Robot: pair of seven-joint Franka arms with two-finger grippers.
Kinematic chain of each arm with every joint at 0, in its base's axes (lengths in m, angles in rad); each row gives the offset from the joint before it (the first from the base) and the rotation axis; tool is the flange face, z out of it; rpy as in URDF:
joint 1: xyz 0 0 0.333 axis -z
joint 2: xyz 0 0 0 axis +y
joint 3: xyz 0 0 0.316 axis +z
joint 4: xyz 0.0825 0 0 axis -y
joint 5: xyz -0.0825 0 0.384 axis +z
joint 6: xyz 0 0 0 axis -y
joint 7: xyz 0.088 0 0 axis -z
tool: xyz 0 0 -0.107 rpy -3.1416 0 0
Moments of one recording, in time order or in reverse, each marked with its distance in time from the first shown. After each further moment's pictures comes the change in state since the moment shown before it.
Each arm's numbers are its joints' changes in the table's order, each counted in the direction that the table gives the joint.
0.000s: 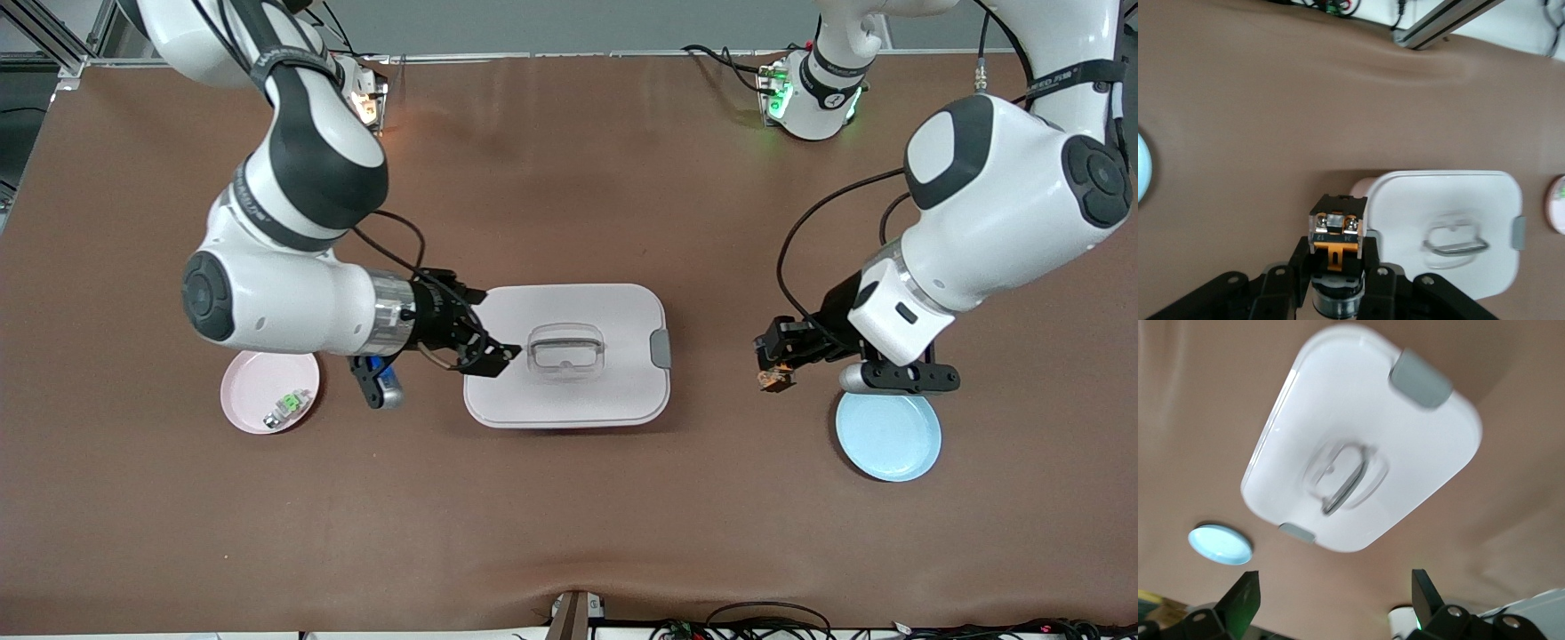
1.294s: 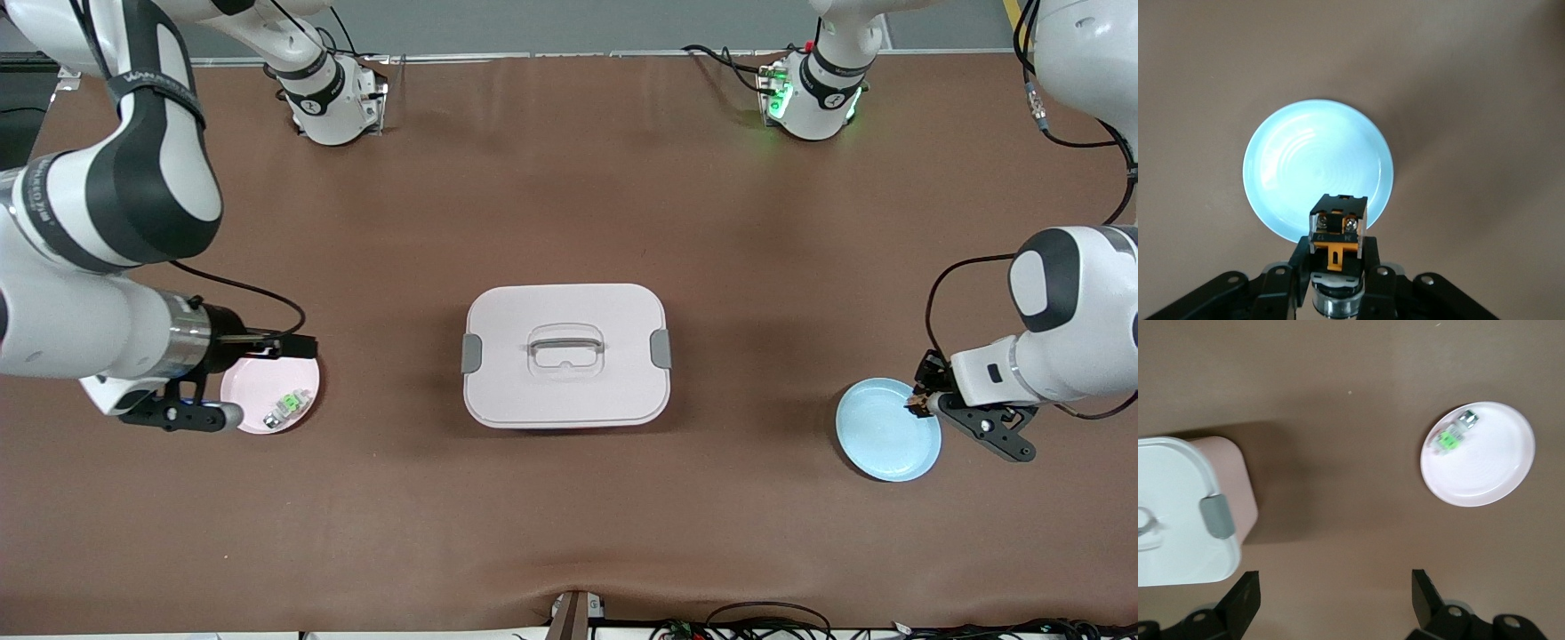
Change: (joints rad) left arm -0.294 0.175 0.013 -0.065 0.298 -0.016 0.960; right arm 0.228 -0.064 -0.002 -0.006 -0.456 -0.229 -1.034
